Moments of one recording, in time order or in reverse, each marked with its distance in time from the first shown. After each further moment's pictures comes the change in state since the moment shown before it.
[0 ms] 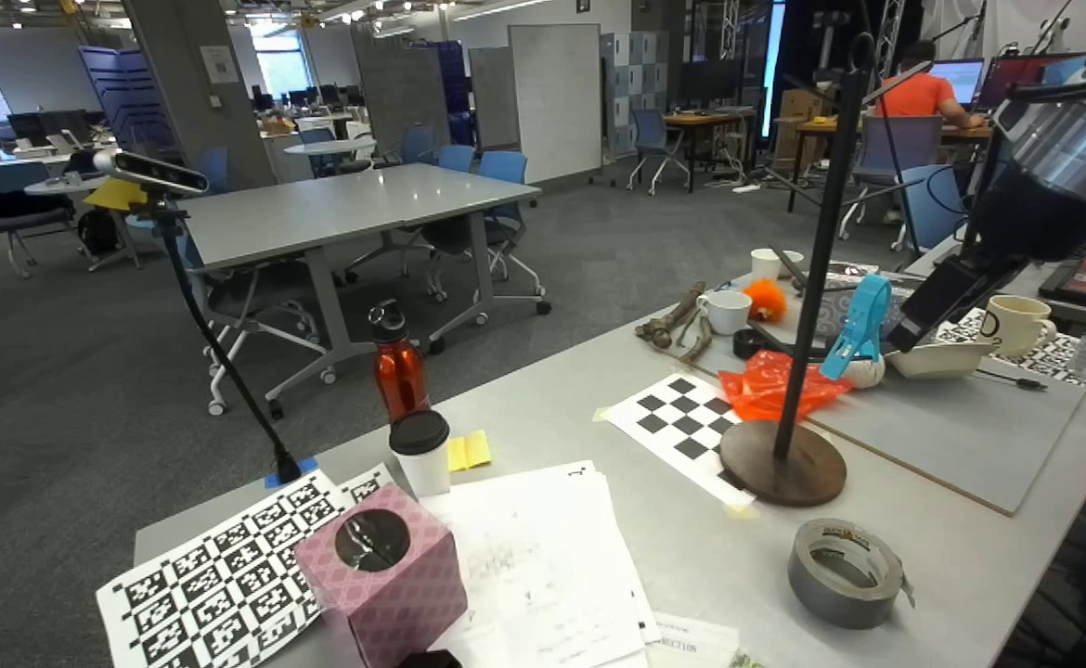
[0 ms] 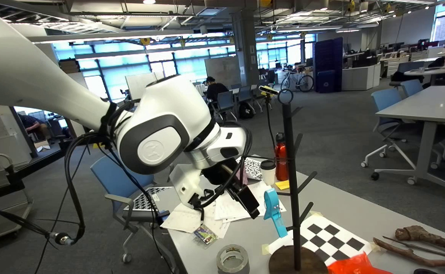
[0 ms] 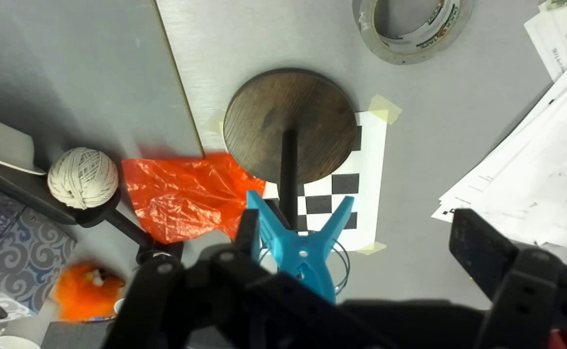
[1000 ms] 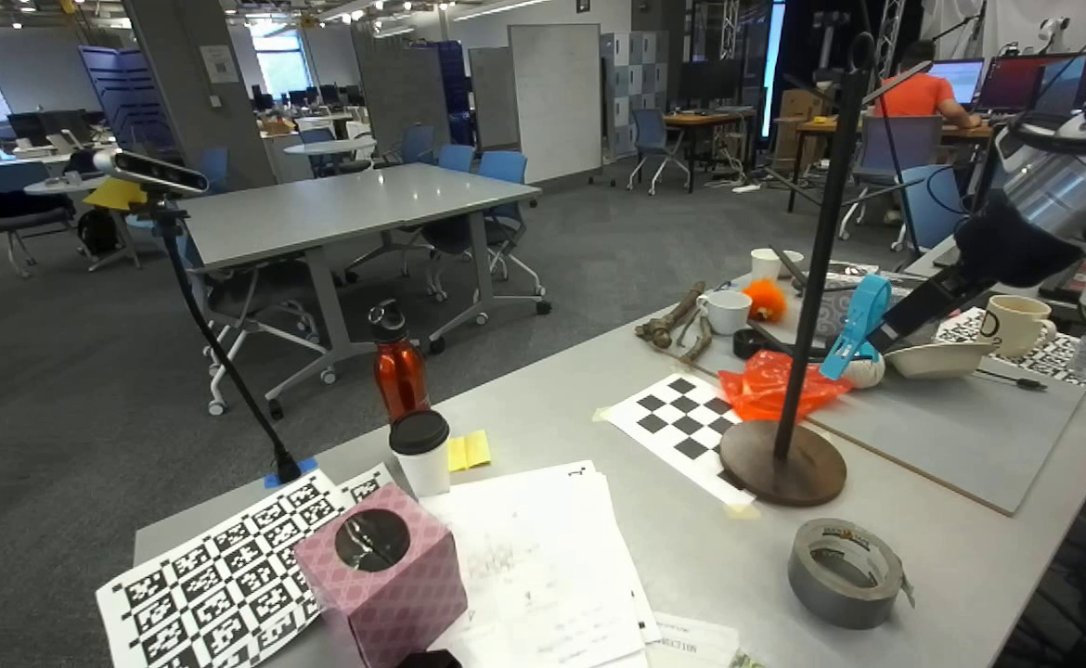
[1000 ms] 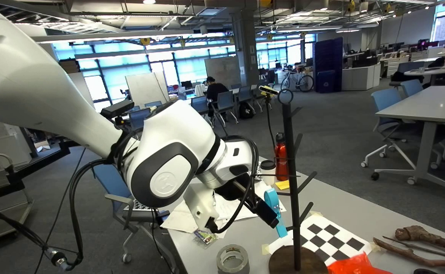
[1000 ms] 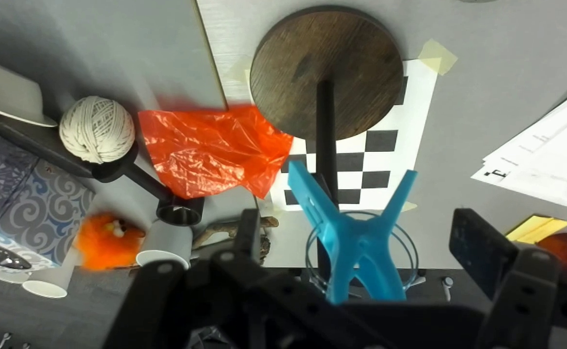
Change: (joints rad) arm -0.047 0.107 -0.027 -0.033 -0.160 0.296 0.083
